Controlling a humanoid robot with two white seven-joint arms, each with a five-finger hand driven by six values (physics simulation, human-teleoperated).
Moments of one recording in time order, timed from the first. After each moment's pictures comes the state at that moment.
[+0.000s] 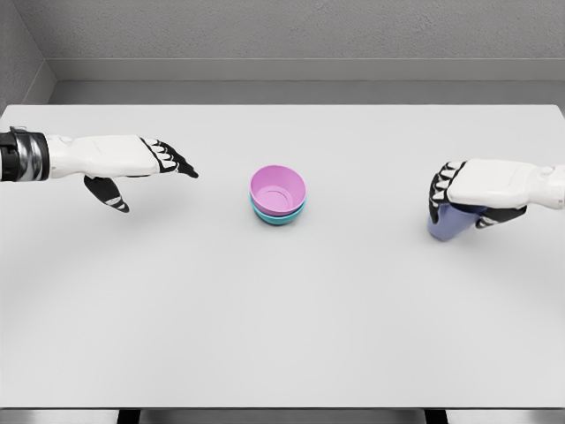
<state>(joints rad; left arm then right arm) -0.86 0.85 -0.86 -1.35 -0.25 -0.61 -0.61 -0.64 -1.01 0.66 -1.54 0.33 -0.61 0.61</state>
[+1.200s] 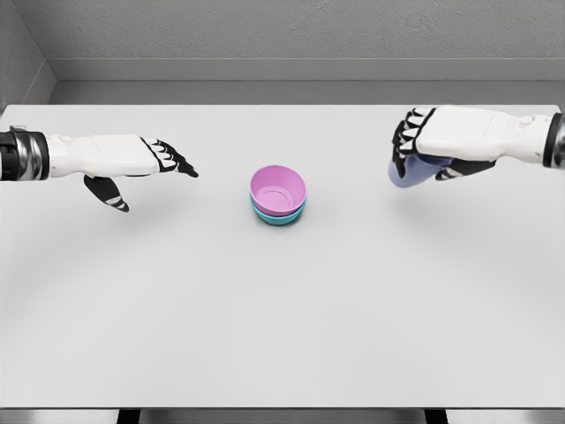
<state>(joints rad) -0.86 0.85 -0.86 -1.35 -0.25 -0.61 -0.61 -0.78 -0.88 0.65 -1.54 0.28 -0.61 0.61</state>
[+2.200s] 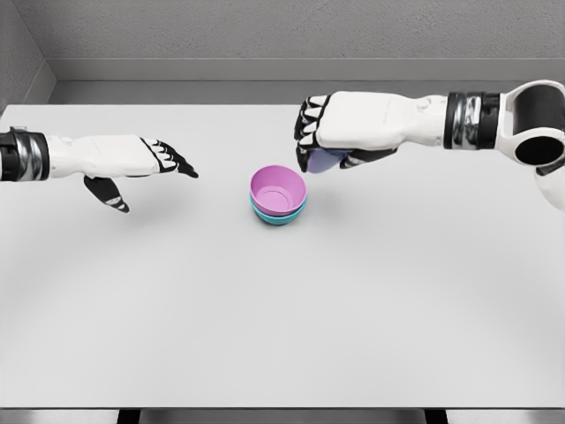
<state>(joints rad) -0.86 0.85 -0.86 -1.35 -0.25 -0.61 -0.61 -0.93 -0.64 0.76 -1.55 0.28 -0.61 0.61</state>
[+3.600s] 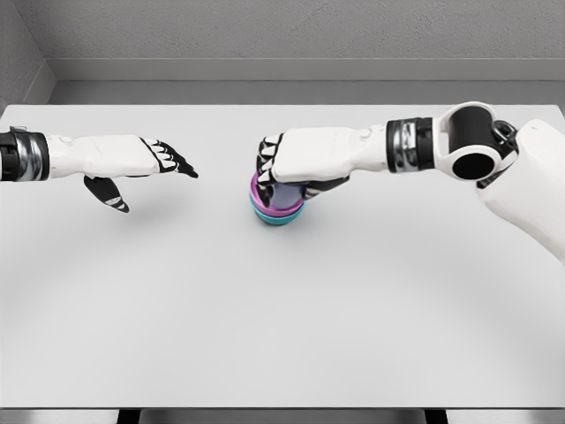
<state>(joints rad) -0.86 0.85 -0.86 -1.35 -0.25 -0.61 -0.61 -0.95 -0.53 0.89 -1.48 0.30 -0.61 0.61</state>
